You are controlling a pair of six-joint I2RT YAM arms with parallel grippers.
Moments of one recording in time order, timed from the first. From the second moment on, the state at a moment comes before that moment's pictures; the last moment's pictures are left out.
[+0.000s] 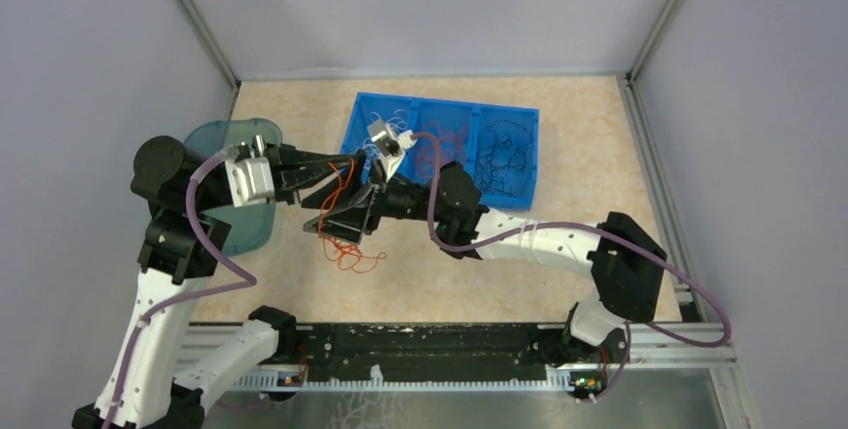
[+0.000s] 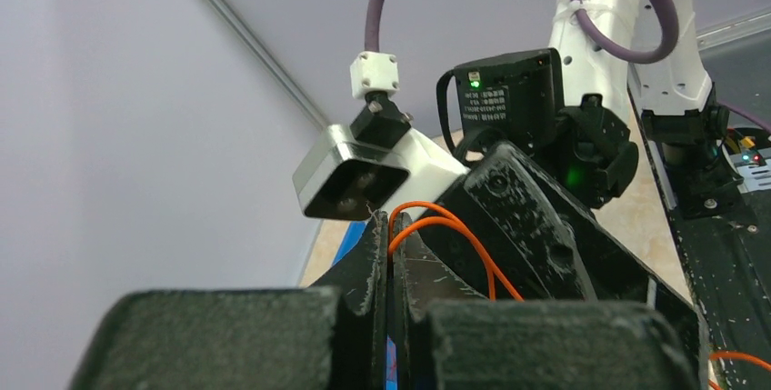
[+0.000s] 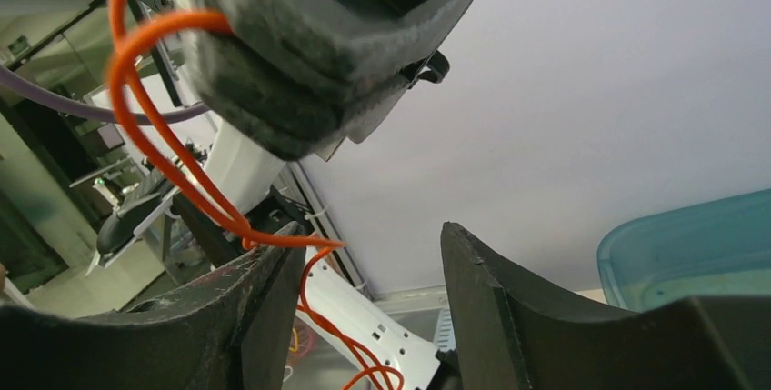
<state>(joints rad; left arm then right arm) -0.35 0.84 1.27 -0.15 1.05 0.33 1.12 1.56 1.11 1.00 -0.51 0.72</state>
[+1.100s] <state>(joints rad) -0.35 0.95 1.45 0.02 1.01 0.07 1.21 1.69 0.96 0.96 -0.42 0.52</state>
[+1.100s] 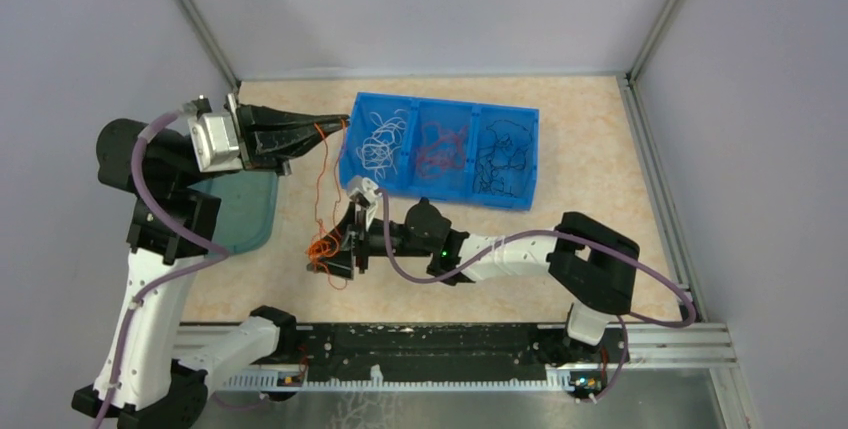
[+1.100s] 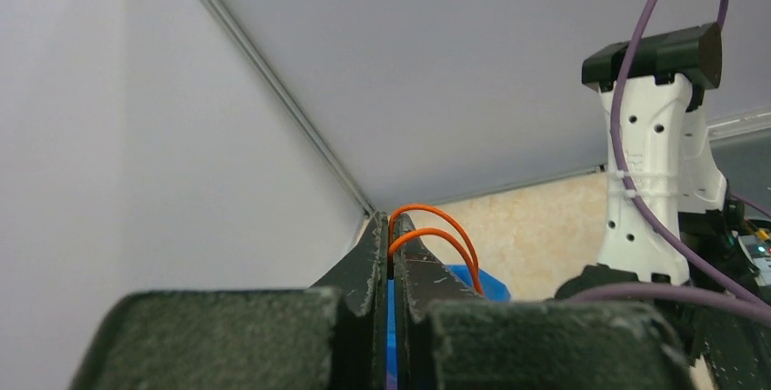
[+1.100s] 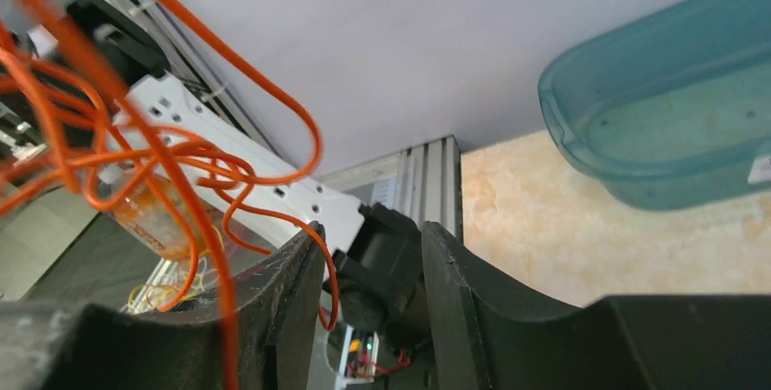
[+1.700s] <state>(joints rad) -0.35 1.09 1.89 0.02 0.98 0.13 1.21 1.69 0.71 0.98 -0.31 0.49</state>
